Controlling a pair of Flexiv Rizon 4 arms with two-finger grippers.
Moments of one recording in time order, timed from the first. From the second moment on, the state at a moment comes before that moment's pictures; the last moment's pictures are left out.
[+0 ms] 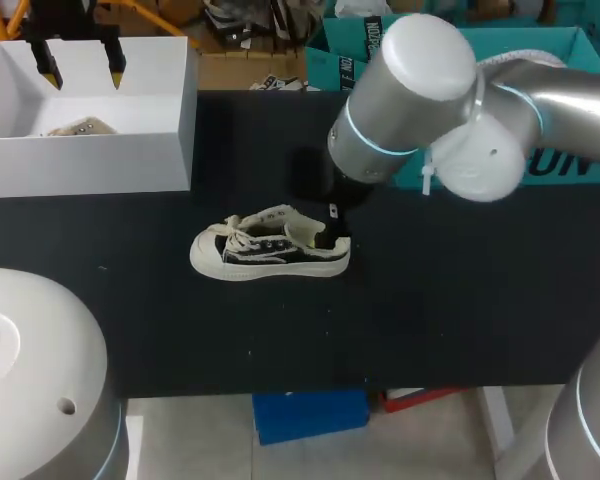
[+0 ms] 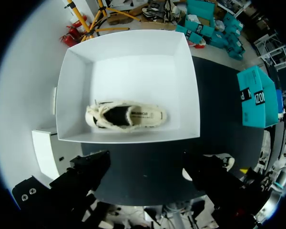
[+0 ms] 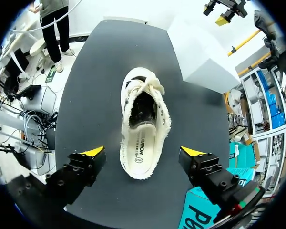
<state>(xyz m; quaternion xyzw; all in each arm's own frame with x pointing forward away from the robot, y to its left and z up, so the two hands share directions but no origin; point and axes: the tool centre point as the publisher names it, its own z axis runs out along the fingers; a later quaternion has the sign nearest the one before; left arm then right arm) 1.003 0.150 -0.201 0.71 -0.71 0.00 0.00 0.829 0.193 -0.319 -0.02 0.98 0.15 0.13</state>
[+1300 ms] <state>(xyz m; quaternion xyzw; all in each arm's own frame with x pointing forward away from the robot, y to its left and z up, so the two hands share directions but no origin) 1.003 0.150 -0.201 0.71 -0.71 0.00 0.00 0.845 0.157 -0.331 -0.05 0.94 0.32 0.09</state>
